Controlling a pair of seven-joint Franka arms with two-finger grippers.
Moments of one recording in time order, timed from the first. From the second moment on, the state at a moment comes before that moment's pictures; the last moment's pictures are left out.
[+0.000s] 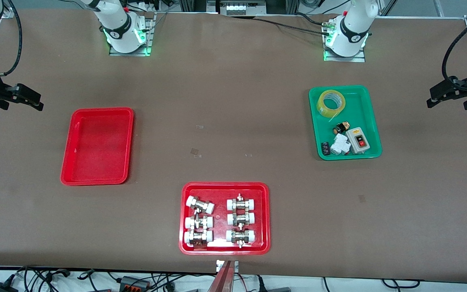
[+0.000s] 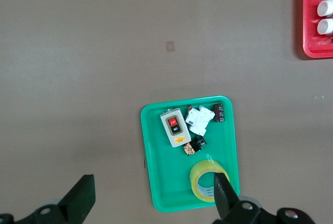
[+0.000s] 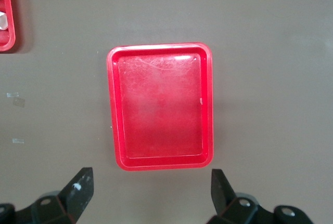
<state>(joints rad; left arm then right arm) 0.10 0.02 -0.05 -1.56 -0.03 1.58 0.08 -0.04 0.00 -0.01 -1.70 -0.02 1.69 -0.03</state>
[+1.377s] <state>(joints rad) 0.06 -0.08 -0.17 -2.37 -0.08 1.95 -0.11 -0.03 0.00 -0.01 -1.70 -0.02 1.70 -0.03</state>
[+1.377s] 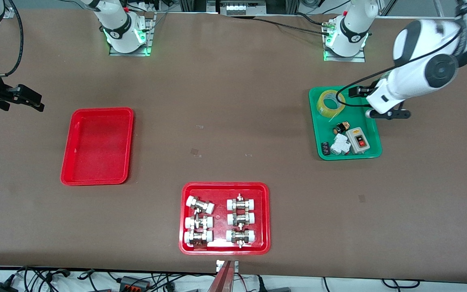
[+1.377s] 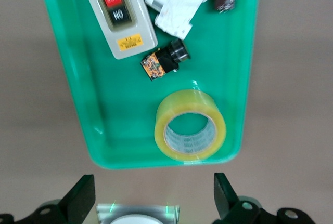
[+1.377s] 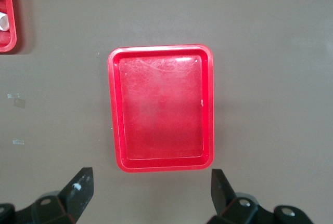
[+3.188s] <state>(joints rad) 0.09 0.08 -0.17 -2.42 -0.18 2.11 -0.11 0.02 0.03 0.00 -1.67 -0.02 1.58 -0.03</state>
